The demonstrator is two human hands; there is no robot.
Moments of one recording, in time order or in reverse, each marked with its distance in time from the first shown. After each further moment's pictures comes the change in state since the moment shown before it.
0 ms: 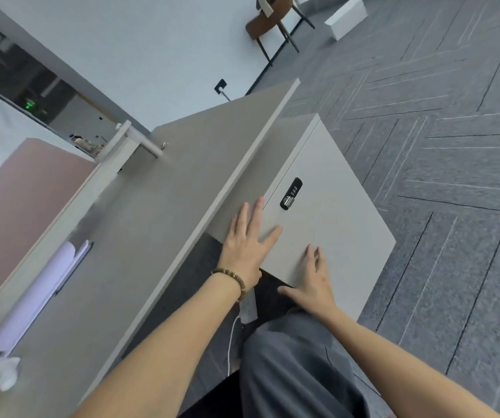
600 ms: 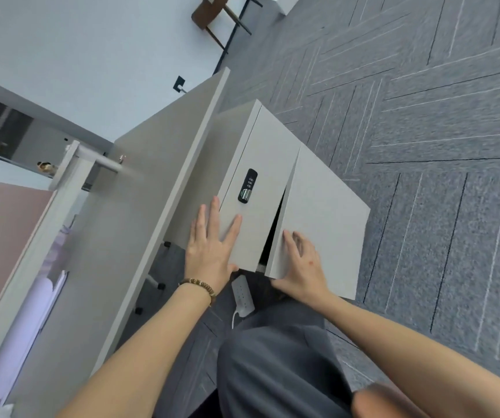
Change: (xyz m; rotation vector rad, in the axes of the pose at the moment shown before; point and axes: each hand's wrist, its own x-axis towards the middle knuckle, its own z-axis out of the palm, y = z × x) left_hand 0.006 0.007 0.004 0.070 0.020 -0.060; right_hand -0.008 0.027 -0.017 -0.071 0.234 -0.214
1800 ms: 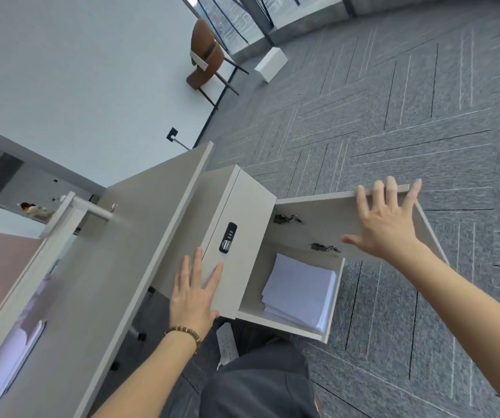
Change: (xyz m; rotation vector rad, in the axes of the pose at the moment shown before) left_hand 0.002 0.009 -0.003 -0.017 -0.023 -0.086; right_hand 0.069 0.046 -0.275 -0.944 0.184 0.098
